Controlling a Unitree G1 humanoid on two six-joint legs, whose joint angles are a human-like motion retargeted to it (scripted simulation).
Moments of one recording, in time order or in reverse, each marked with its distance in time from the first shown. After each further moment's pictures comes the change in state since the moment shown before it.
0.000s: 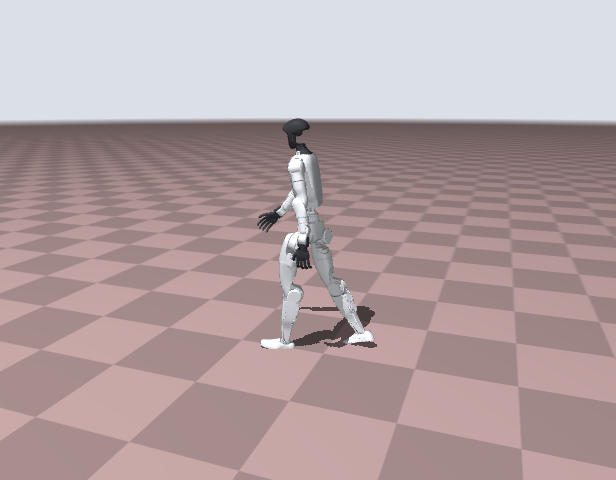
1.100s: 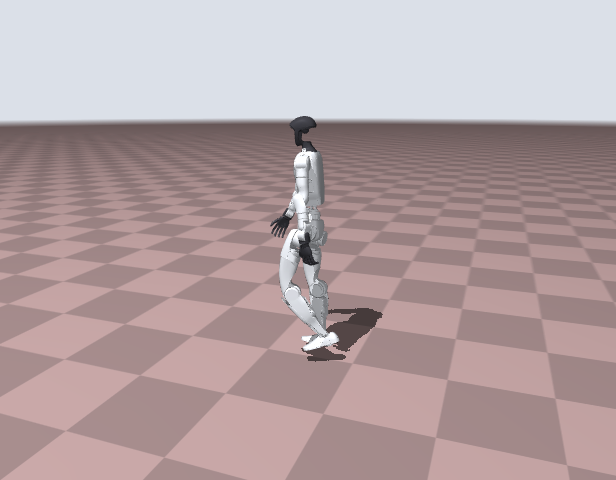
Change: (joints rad) left arm -0.092 0.008 -0.083 0.112 0.329 0.102 -0.091; right arm 0.029 -0.046 0.014 0.228 -0.012 0.111 0.096; waist -0.156 -0.088 -0.035; left_leg -0.059 -0.030 -0.182 0.937 -0.295 0.131; right_leg -0.289 -0.102 -0.121 -0.167 0.082 0.016
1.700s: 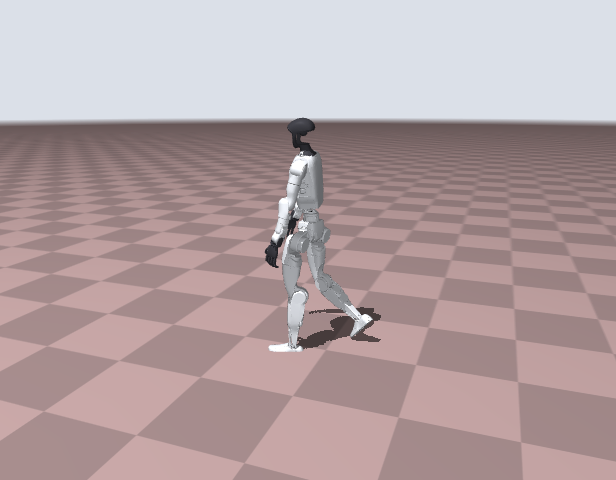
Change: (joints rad) left arm -0.265 0.060 -0.035 -0.052 -0.115 -0.071 0.151; right arm 0.144 0.136 0.067 -0.012 -0.244 -0.040 -0.087; waist 0.092 0.046 -0.057; left_leg 0.163 0.090 0.075 -0.934 0.301 -0.149; right_leg -0.006 0.046 0.019 0.843 0.069 -0.094
